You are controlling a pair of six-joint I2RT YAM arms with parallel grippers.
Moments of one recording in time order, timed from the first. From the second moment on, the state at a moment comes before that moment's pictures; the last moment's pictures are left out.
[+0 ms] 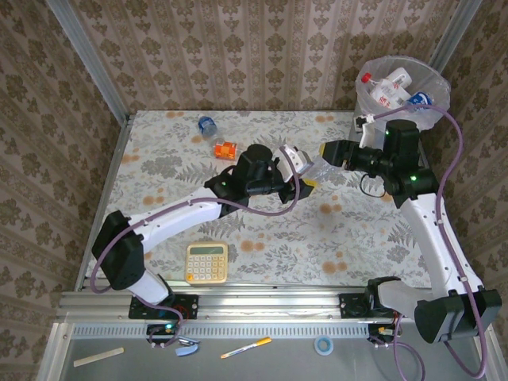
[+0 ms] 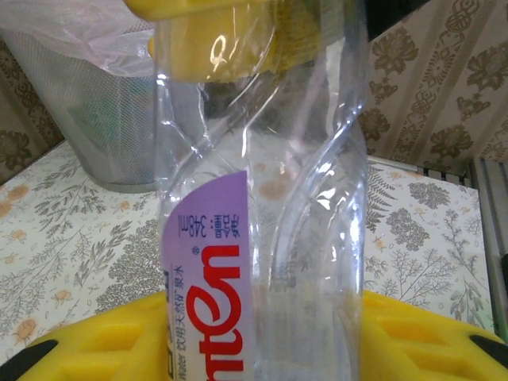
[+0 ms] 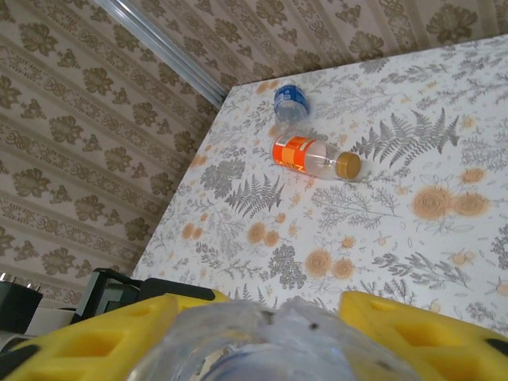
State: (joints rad) left arm -0.96 1.56 1.24 0.01 0.33 0.09; right arm 0.07 1.13 1.18 -0.51 -0.65 0.40
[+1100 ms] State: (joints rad) left arm -0.76 1.37 0.93 0.13 0.14 -0.09; right arm 0.06 0.90 1.24 -0.42 -0.04 0.05
